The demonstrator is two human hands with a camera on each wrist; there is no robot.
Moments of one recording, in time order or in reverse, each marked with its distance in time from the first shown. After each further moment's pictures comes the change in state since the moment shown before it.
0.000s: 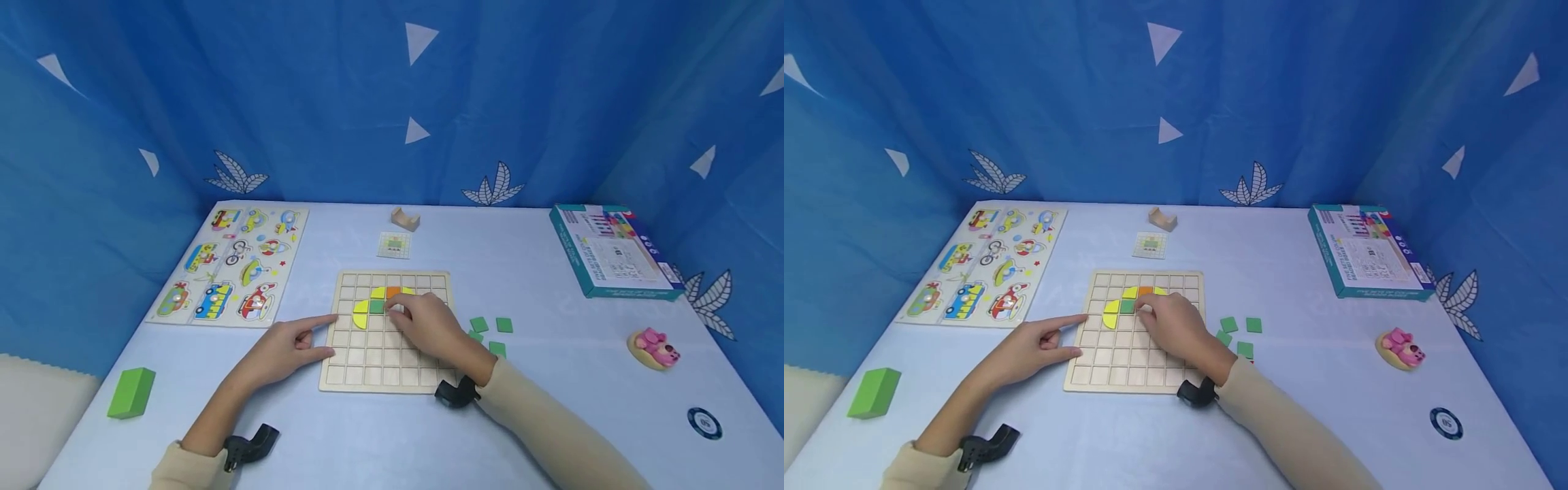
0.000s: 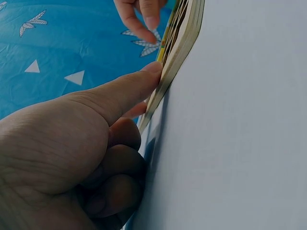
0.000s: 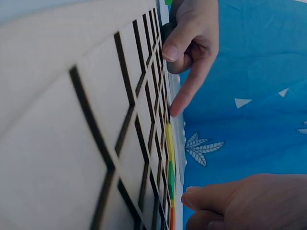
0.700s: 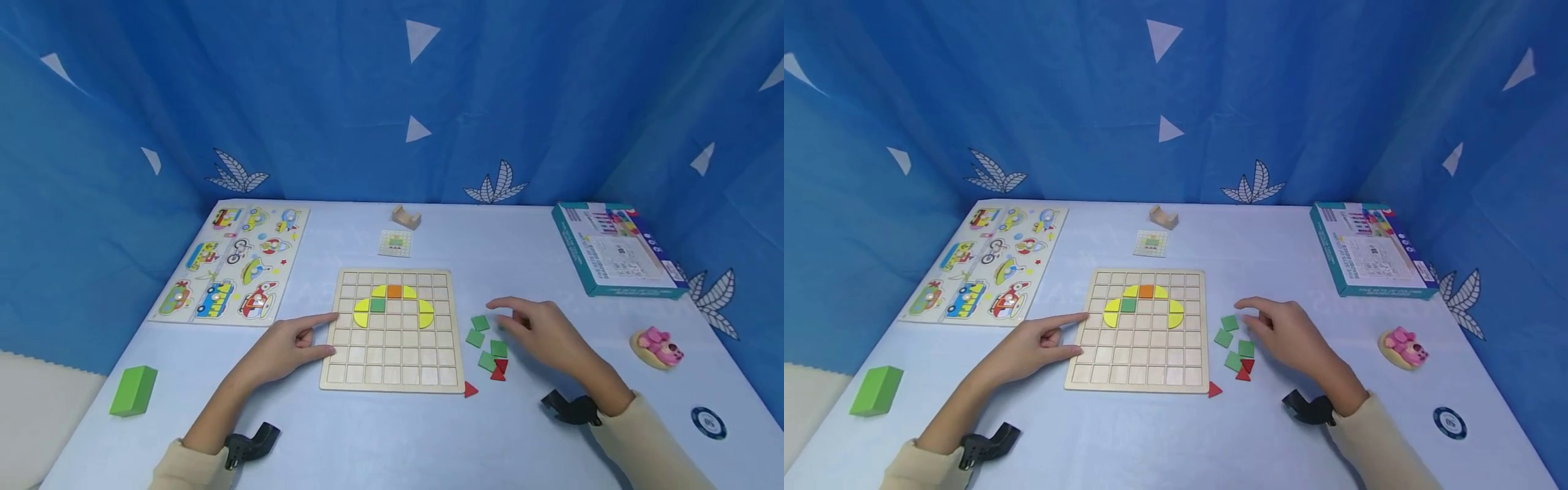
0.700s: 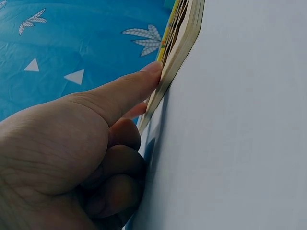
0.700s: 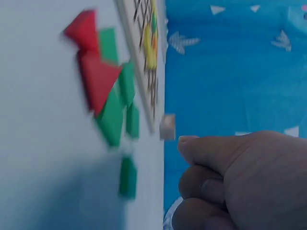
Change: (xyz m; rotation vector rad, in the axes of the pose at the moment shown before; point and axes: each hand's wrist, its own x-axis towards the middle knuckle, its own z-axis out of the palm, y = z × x) left_hand 0.000 0.000 -0.001 -0.007 -0.001 0.013; right_hand -0.095 0.094 -0.089 -0.029 0.066 0.134
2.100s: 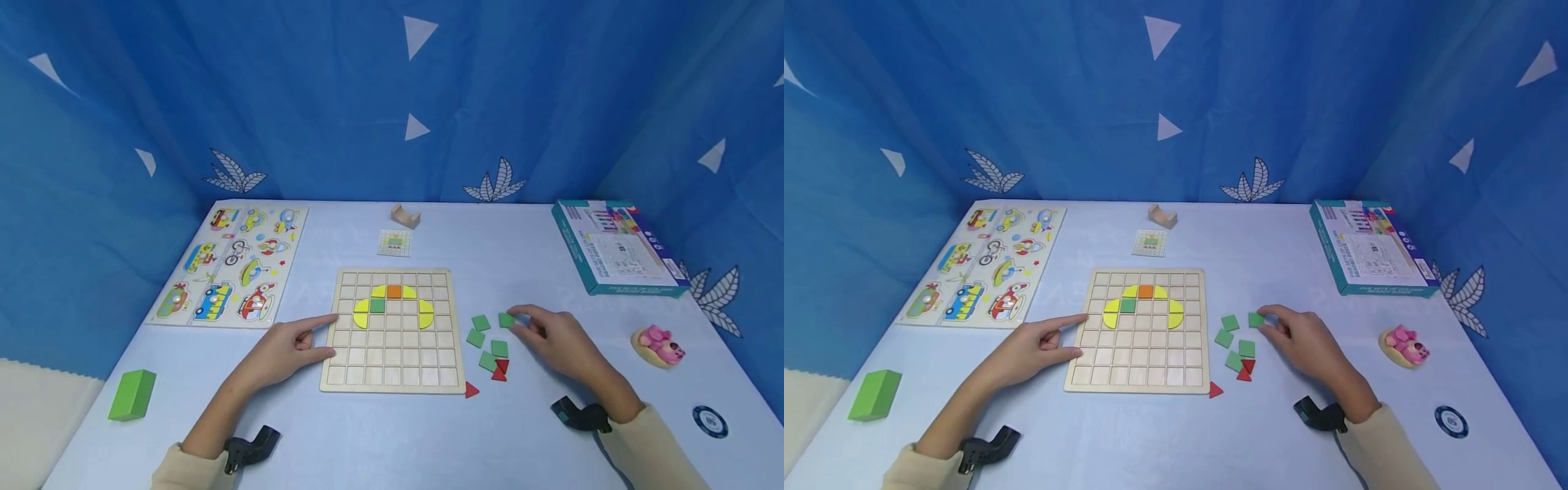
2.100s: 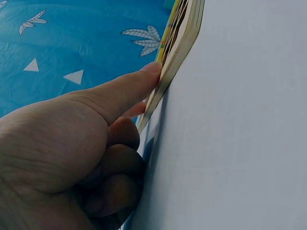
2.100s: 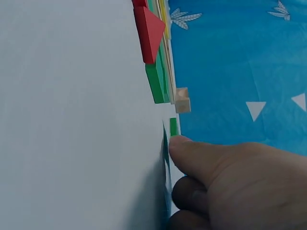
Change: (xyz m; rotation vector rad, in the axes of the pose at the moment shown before) left_hand 0.000 0.000 0.000 0.000 -0.008 -0.004; right_hand -0.014 0.036 0.007 -0.069 0.040 0.051
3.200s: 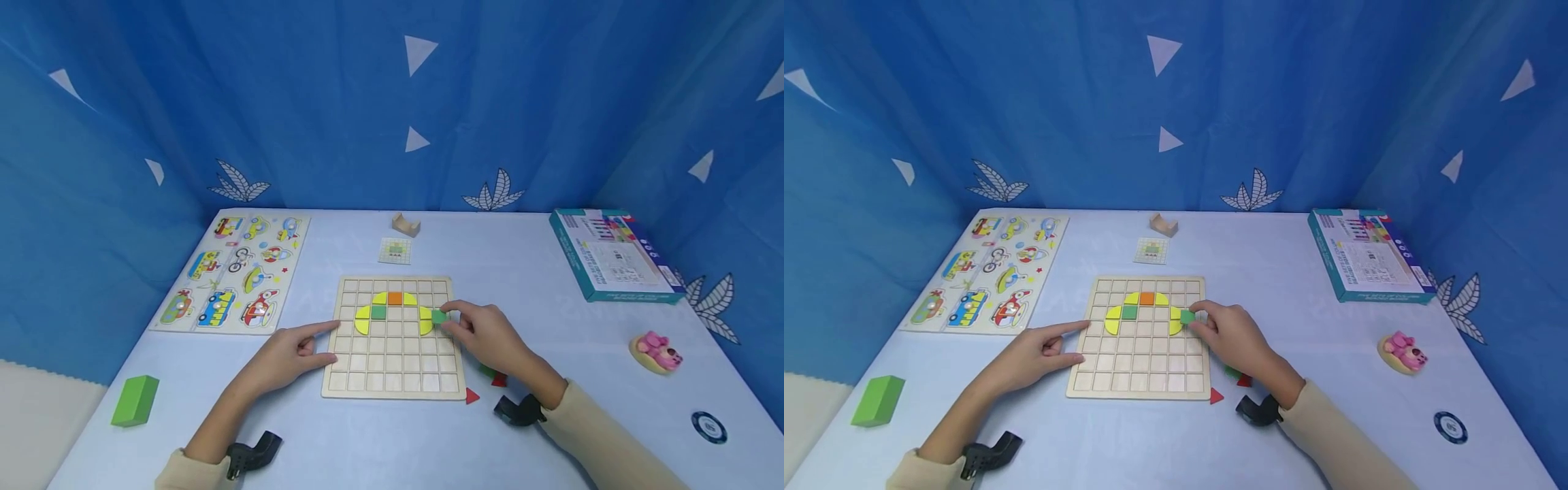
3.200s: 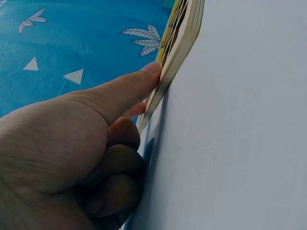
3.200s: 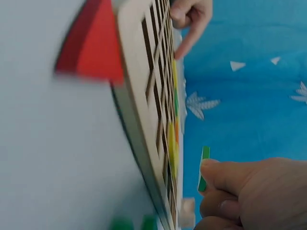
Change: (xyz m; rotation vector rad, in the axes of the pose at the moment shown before) left_hand -0.001 0.000 0.003 -0.001 0.014 -0.028; right_hand 0.042 -0.091 0.039 0.119 -0.026 -0.109
